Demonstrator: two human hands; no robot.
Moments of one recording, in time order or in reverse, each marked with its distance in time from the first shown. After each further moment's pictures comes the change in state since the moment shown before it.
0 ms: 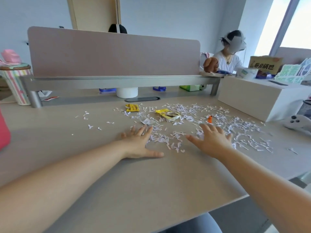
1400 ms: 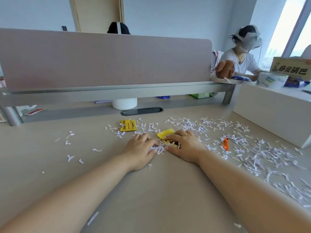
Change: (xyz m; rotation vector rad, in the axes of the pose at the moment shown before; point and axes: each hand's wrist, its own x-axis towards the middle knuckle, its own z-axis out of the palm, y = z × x) left_hand 0.122 -0.023 -0.017 0.040 0.351 0.121; right_hand 0.153 -0.053 0.042 0.162 -0.068 -0.462
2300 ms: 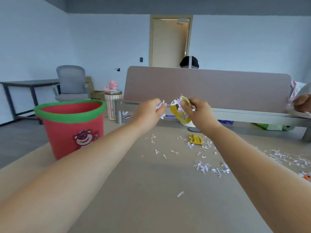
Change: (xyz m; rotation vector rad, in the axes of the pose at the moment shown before) left_hand -0.151 -0.063 -0.186 -0.266 0.702 -0.371; right_hand -0.007 -0.247 -0.090 0.673 0.316 -0.327
